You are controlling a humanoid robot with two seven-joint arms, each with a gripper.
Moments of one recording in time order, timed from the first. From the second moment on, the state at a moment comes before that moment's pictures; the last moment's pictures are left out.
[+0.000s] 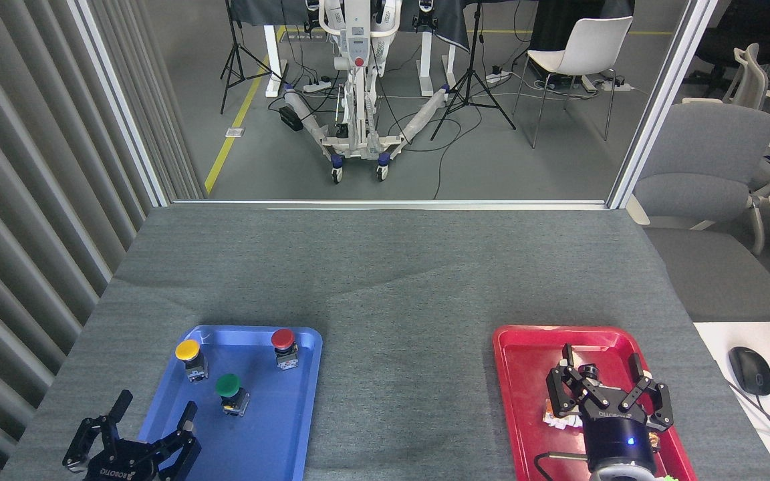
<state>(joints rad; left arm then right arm) 0.18 0.20 0.16 -1.59 -1.38 -0.30 0.24 0.02 0.03 -0.11 -1.54 1.49 0.04 -0.07</state>
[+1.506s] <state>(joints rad) -0.12 0.20 -0.01 -1.09 -1.42 -0.35 0.24 0.02 0.04 -0.11 -1.54 1.49 0.04 -0.07</state>
